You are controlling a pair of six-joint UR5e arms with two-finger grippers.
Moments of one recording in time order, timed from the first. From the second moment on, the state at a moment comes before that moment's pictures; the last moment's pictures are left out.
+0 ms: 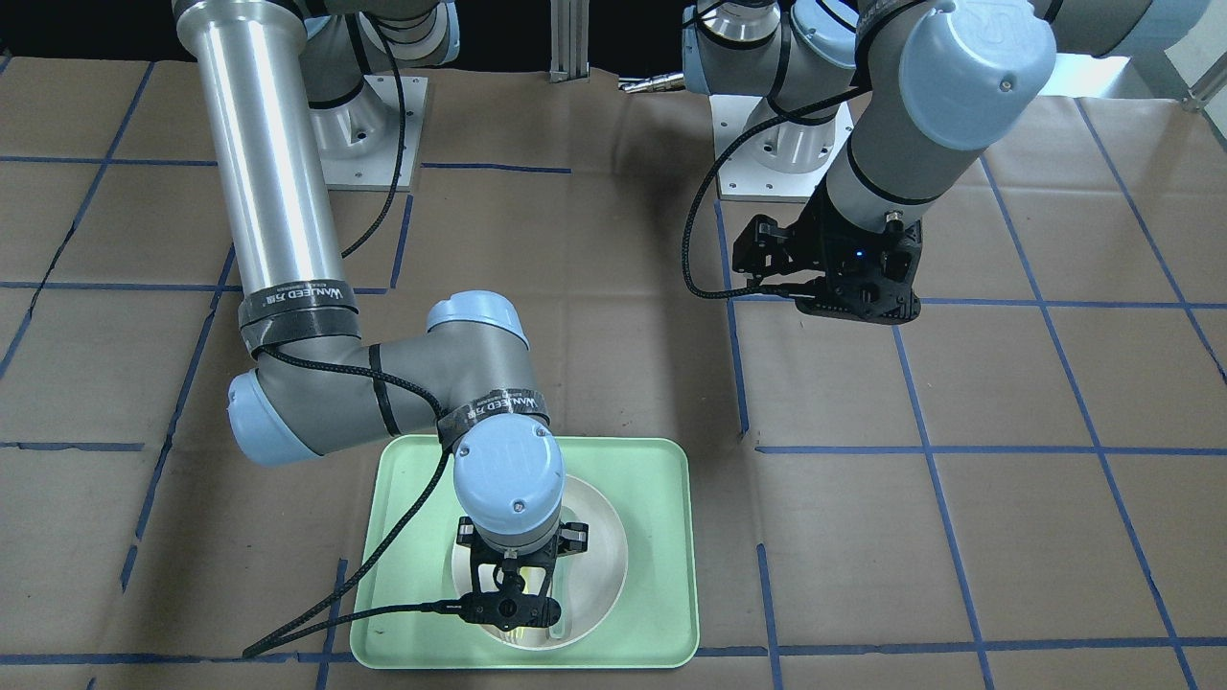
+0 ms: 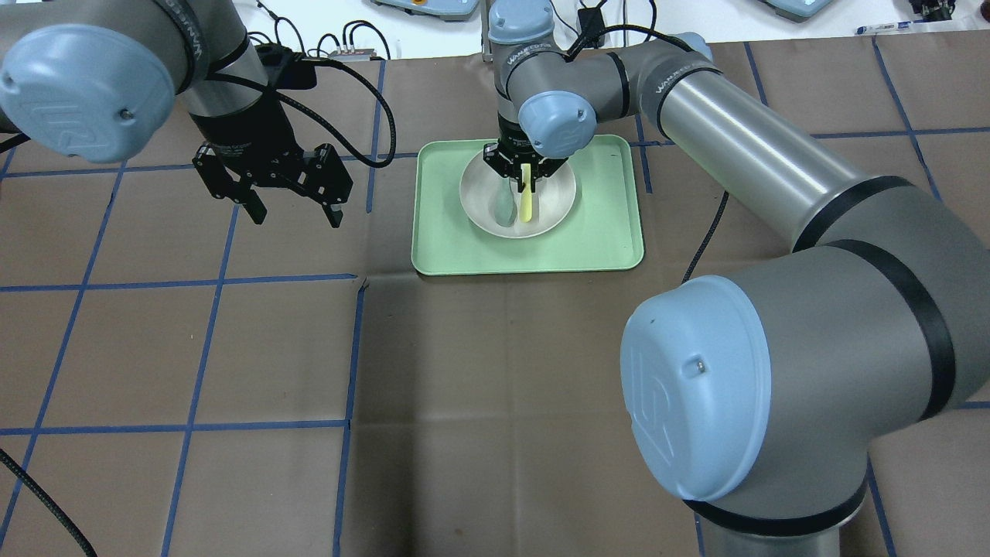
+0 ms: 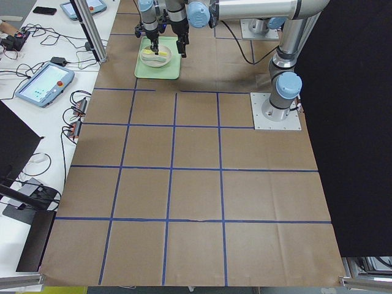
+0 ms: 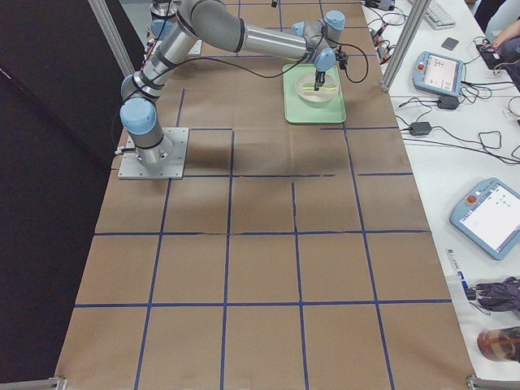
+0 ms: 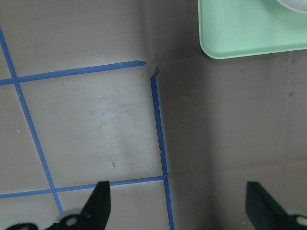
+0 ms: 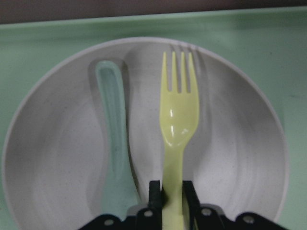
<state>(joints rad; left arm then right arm) -1.59 -1.69 -1.55 -1.64 1.56 0.10 1.85 -0.79 1.15 -1.88 -1.57 0.35</state>
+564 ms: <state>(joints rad) -1.59 -1.69 -1.55 -1.64 1.56 0.10 1.82 -0.86 1.16 -1.81 -1.57 0.33</state>
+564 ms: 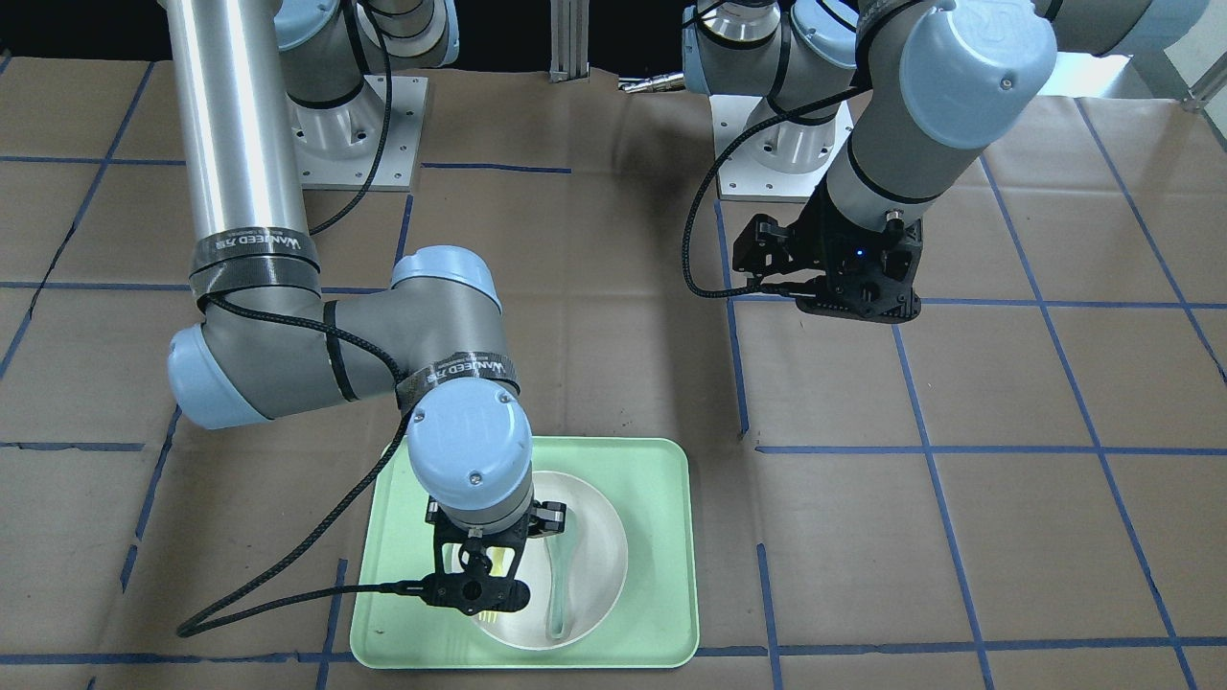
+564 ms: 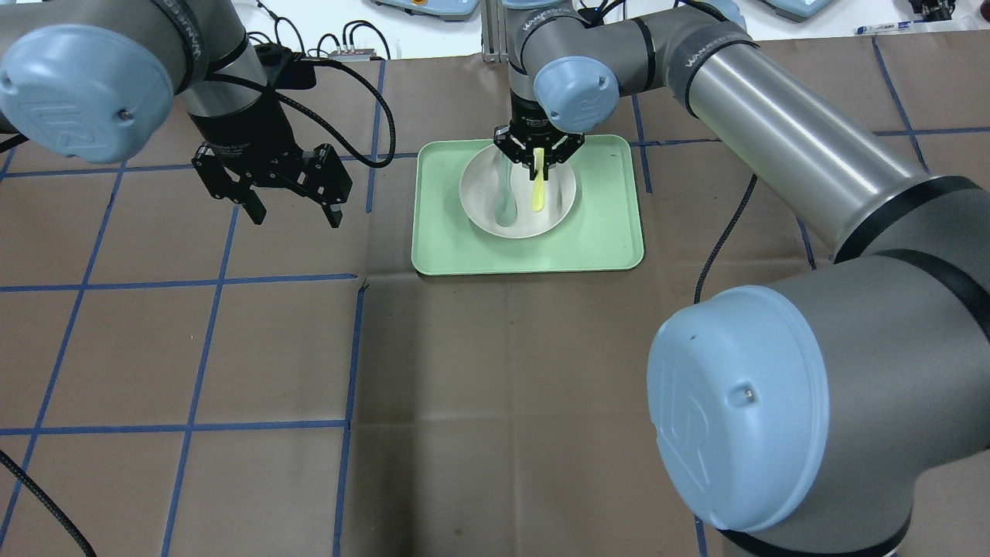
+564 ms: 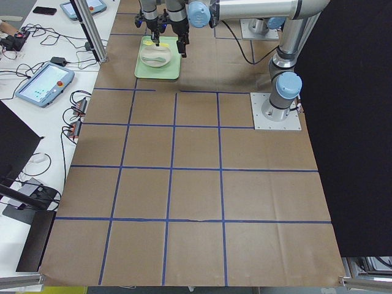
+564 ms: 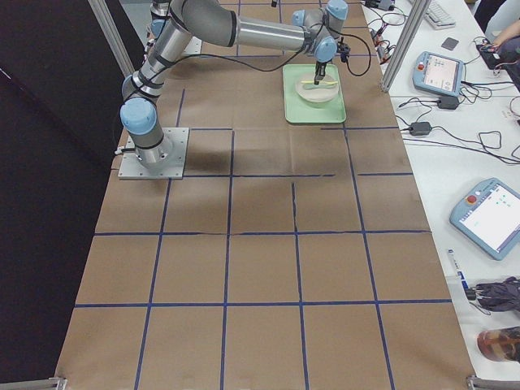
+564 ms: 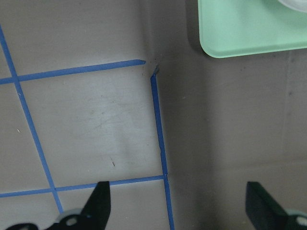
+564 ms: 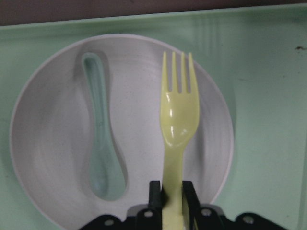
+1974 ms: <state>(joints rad) -1.59 -1.69 -1.55 -1.64 1.56 0.10 1.69 -0.83 1.24 -1.83 -1.61 0.22</state>
